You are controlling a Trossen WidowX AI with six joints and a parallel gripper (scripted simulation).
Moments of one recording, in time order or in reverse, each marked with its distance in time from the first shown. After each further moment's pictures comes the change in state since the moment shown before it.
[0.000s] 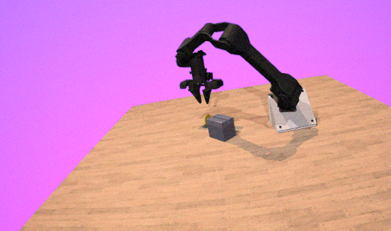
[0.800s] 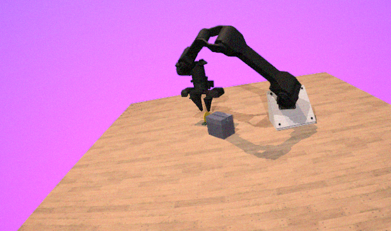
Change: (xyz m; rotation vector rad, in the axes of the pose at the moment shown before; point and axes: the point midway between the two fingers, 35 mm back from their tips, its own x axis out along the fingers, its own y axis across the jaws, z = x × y) arm 0.046 -0.001 -0.002 0.003 0.002 -0.011
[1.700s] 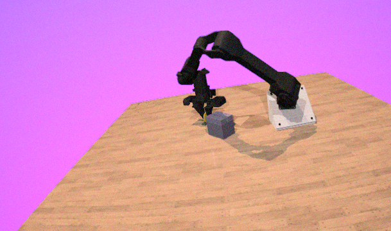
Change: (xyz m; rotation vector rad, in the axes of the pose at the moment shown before) arm 0.039 -0.001 -0.001 0.002 0.004 -0.004
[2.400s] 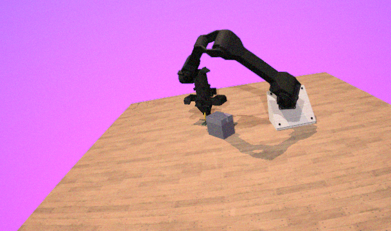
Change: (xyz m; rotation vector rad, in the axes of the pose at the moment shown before) arm -0.005 -0.003 0.003 0.000 0.000 -0.006
